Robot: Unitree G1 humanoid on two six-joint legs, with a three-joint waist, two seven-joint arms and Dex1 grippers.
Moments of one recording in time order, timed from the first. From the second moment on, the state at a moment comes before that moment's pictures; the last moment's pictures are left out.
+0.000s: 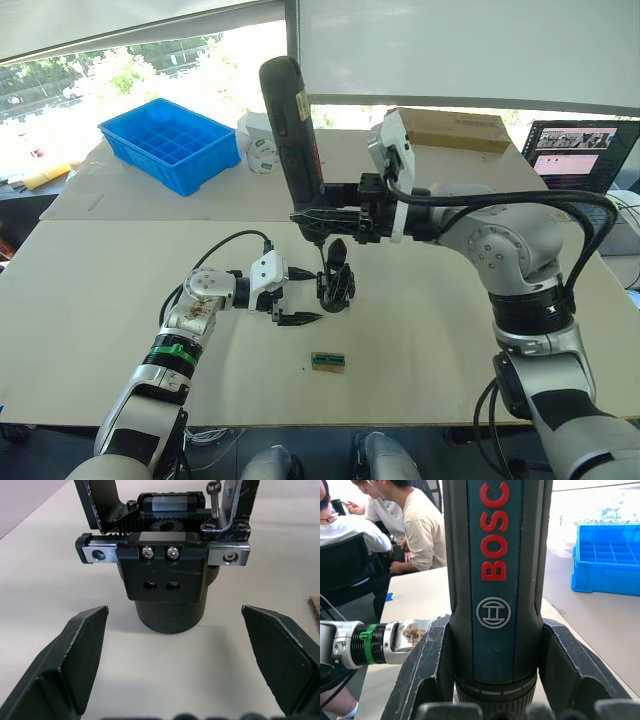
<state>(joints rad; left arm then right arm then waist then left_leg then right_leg) -0.66 0.42 -0.18 0.56 -0.16 -0.13 -1.28 -0.97 -0.44 0.12 -0.13 0.67 0.86 0.82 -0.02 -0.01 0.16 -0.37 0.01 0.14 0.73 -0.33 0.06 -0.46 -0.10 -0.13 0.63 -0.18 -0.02</state>
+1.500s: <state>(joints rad) -0.66 0.41 -0.18 0.54 -0.16 -0.13 -1.28 -0.94 -0.44 0.12 -0.15 0.61 0.83 0.87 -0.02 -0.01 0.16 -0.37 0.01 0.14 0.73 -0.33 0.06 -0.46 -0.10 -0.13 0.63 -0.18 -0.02</state>
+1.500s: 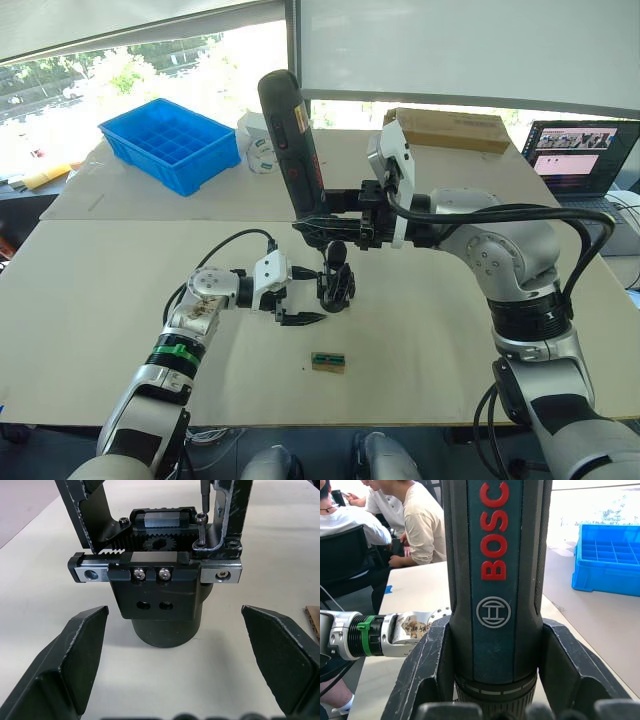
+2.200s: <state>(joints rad) -0.65 0.41 -0.18 0.52 -0.16 -0.13 -1.27 -0.93 -0.43 0.12 -0.15 0.59 0.81 0.87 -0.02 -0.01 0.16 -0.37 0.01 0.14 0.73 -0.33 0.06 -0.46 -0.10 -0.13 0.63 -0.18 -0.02</state>
